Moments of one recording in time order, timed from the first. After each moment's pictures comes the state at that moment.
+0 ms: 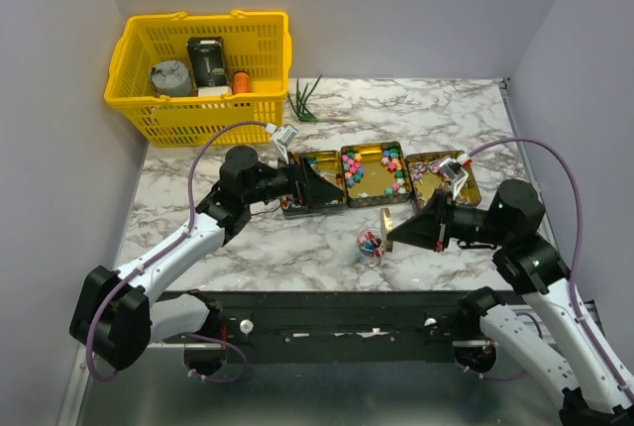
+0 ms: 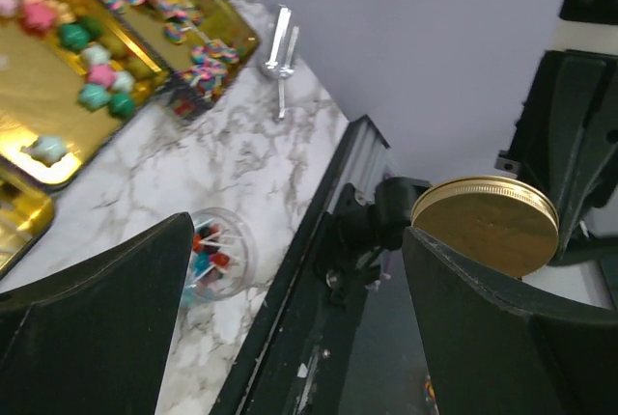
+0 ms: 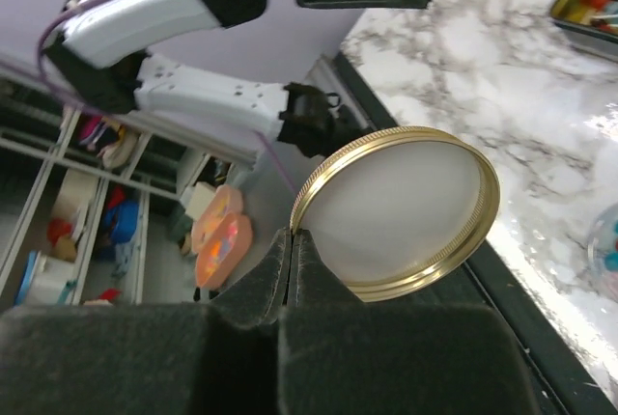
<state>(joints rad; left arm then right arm) -0.53 1.15 0.72 0.31 0.69 -0.76 0.42 0.59 0.76 -0.34 -0.88 0.74</state>
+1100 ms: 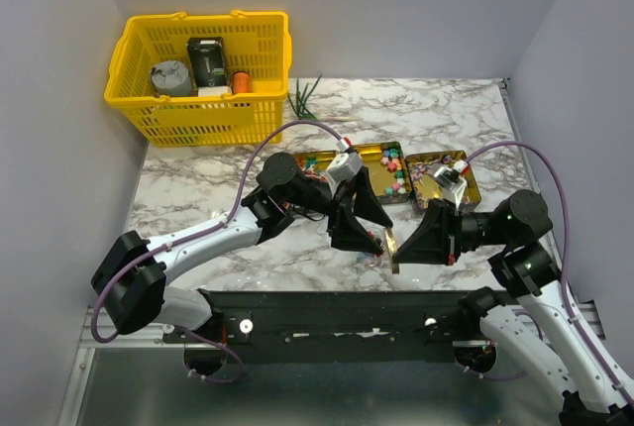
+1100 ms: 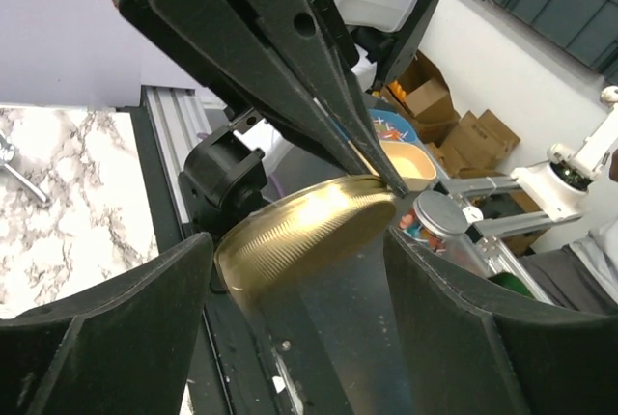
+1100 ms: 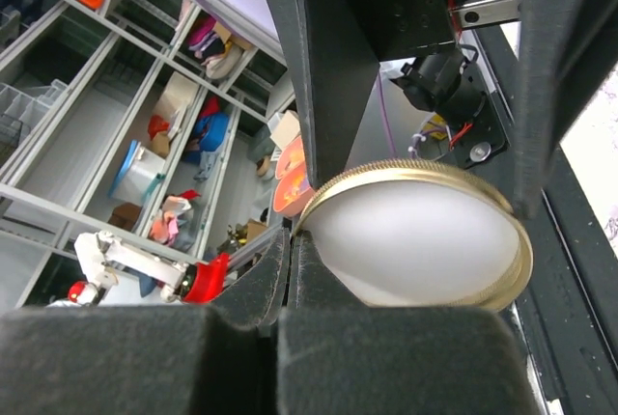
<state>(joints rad) -0.88 1.35 0.90 0.73 1.09 -0.61 0.42 0.56 0.67 0.01 -1.19 0.98</state>
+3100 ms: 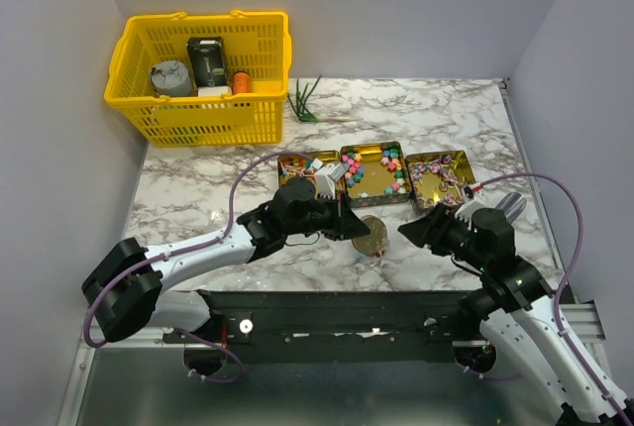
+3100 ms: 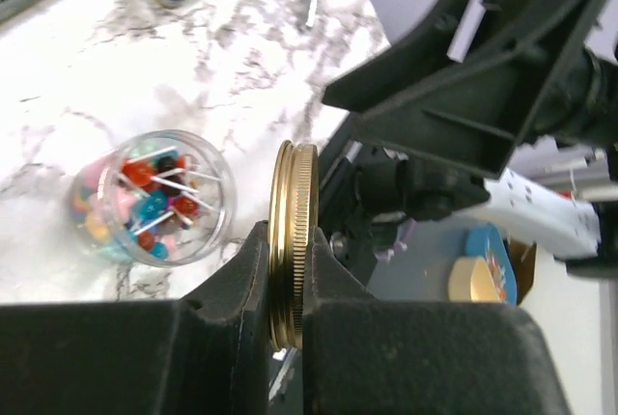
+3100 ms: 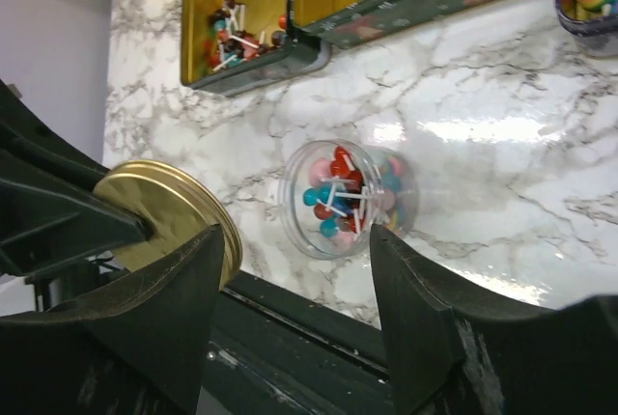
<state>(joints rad) -0.92 1.28 0.71 0.26 0.35 -0.80 0.43 0.41 0.46 -0.50 -0.16 0.77</state>
